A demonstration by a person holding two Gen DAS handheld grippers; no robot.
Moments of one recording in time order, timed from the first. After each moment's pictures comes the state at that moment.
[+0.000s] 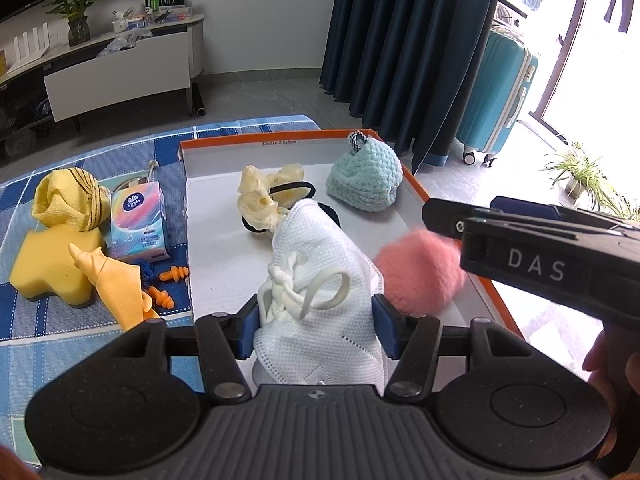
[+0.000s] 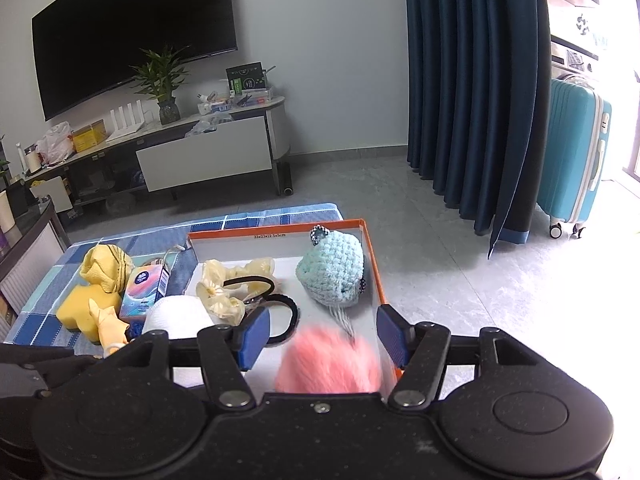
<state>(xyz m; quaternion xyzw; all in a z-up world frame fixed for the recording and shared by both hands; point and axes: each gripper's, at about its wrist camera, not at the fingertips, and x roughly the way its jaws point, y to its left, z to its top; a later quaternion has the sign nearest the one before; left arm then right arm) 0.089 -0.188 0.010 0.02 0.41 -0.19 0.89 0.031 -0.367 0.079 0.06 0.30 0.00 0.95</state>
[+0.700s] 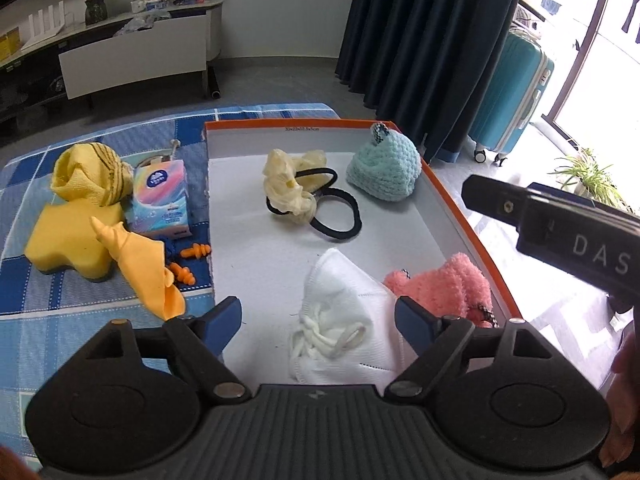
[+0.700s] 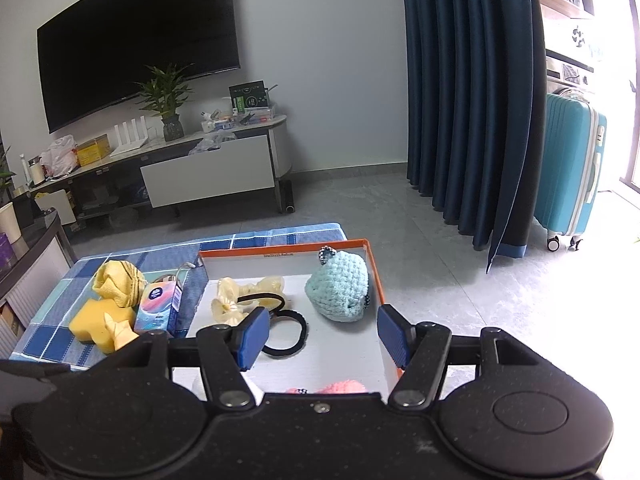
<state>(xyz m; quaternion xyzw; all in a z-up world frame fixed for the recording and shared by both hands) 0.083 -0.170 0.017 0.00 0.43 -0.16 0.89 0.017 -0.359 0.096 0.06 0.28 0.01 0.96</state>
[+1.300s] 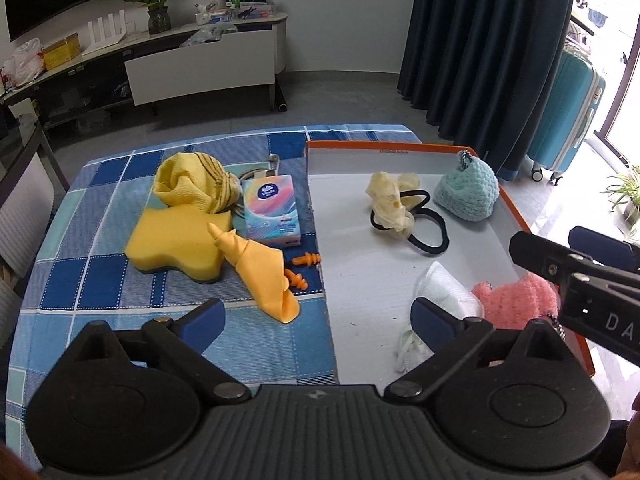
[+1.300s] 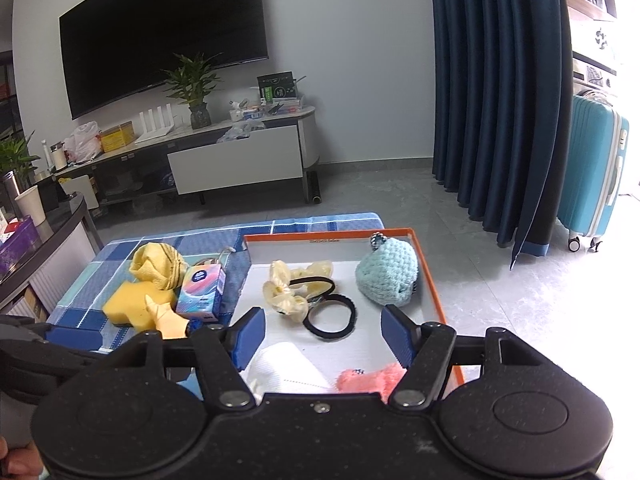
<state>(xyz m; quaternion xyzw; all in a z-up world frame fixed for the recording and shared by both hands) 0.080 -0.121 0.034 0.02 0.42 -0.08 0.91 0.008 -0.324 0.099 0.06 0.29 0.04 0.95</state>
